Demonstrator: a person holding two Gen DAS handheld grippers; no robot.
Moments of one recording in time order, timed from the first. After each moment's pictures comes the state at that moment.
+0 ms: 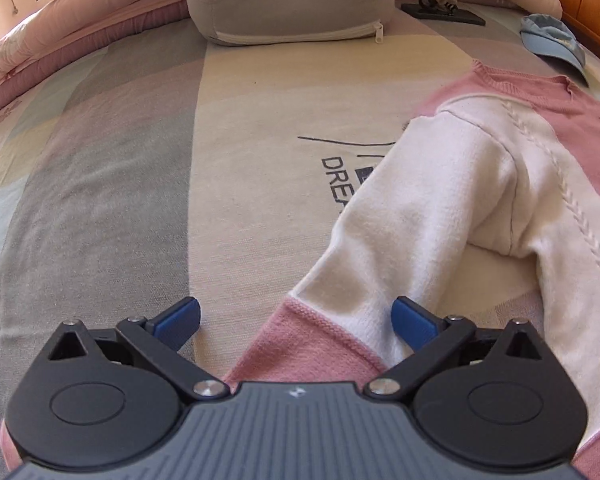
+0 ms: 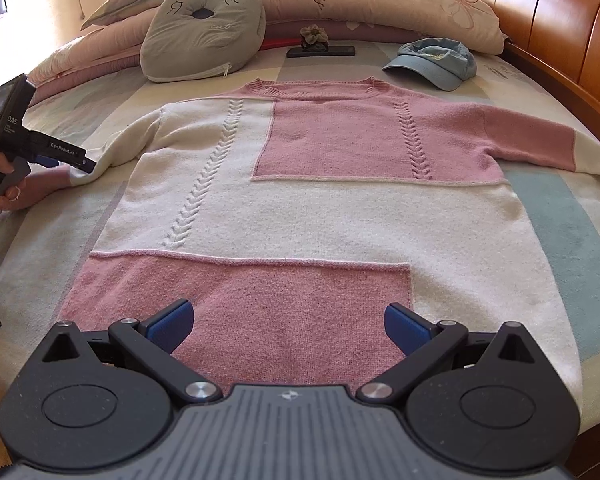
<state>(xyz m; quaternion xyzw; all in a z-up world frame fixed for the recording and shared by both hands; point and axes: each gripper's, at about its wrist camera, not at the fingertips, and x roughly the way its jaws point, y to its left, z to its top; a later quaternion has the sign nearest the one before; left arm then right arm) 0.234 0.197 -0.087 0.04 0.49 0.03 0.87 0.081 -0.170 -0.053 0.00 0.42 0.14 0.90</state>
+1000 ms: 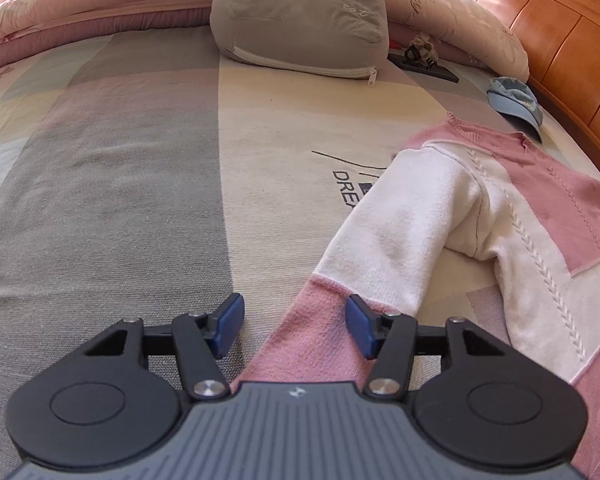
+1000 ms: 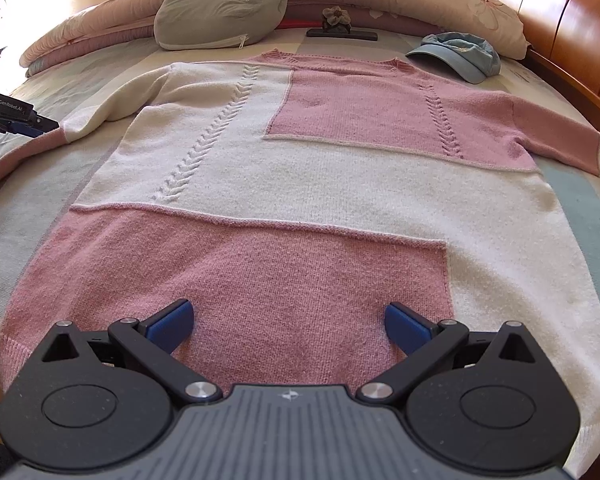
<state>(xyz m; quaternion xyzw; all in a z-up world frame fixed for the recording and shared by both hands) 0.201 0.256 -0.081 -0.06 0.45 -0.06 0.89 0.084 -0.157 -0.093 -0.05 0.42 0.14 0.89</state>
